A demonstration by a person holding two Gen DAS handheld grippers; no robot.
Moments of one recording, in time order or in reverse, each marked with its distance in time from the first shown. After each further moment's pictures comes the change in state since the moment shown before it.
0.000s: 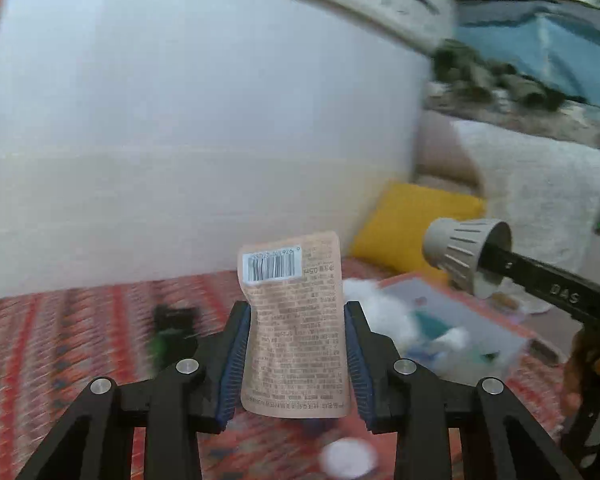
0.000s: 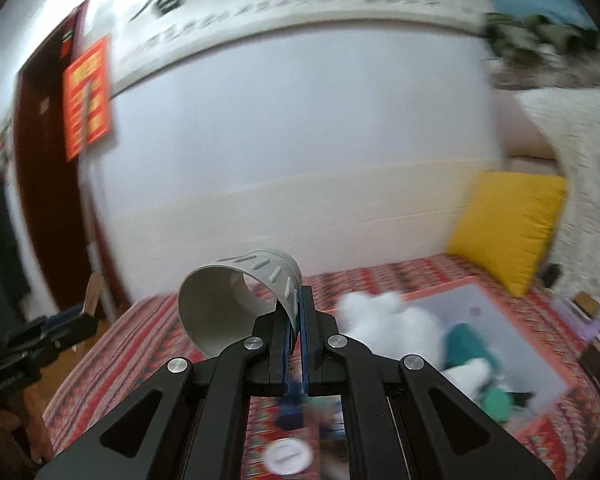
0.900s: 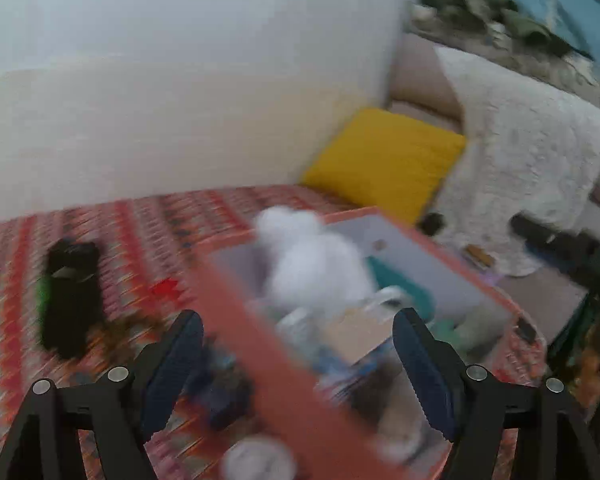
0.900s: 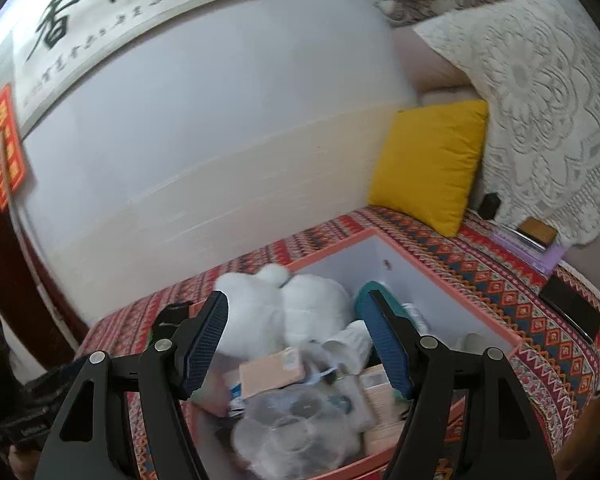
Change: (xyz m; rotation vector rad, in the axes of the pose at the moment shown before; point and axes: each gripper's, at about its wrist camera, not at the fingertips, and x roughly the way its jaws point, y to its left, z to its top) left arm 0.105 -0.024 -0.041 -0.087 0.228 -0.029; right arm 0.010 -0.112 -0.011 0.199 0.108 -0.137
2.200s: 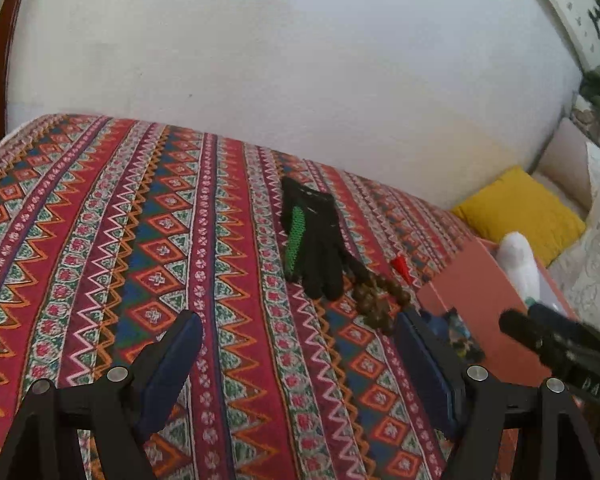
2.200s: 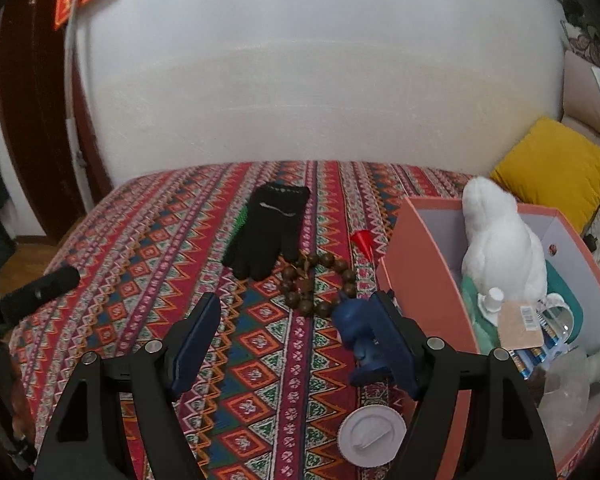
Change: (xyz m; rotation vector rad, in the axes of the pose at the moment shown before) left arm -0.049 0.236 -0.065 -0.368 -0.011 0.176; right arm 0.154 0.250 -0.127 -0.377 0.298 0.060
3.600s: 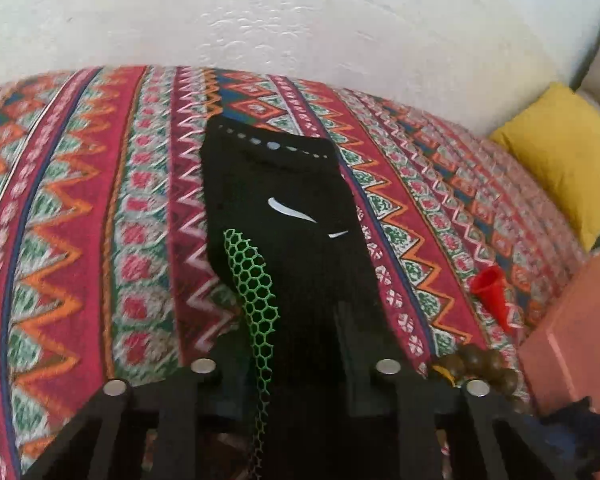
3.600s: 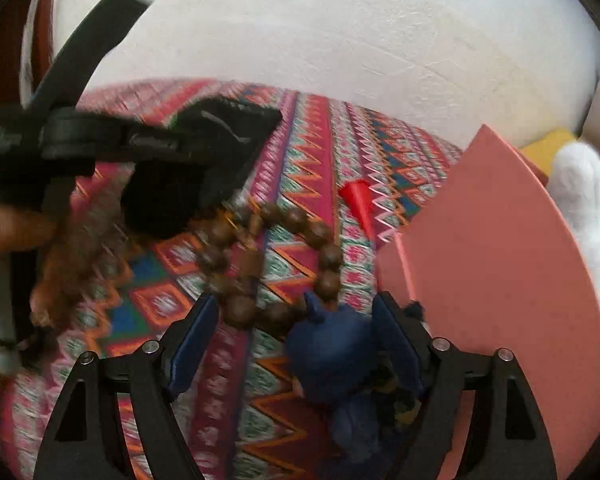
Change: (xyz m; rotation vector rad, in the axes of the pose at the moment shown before) left arm 0.258 -0.028 0.047 0.104 0.237 0.001; right arm 0.155 -0.019 -0.018 -0.135 0.145 -0.105
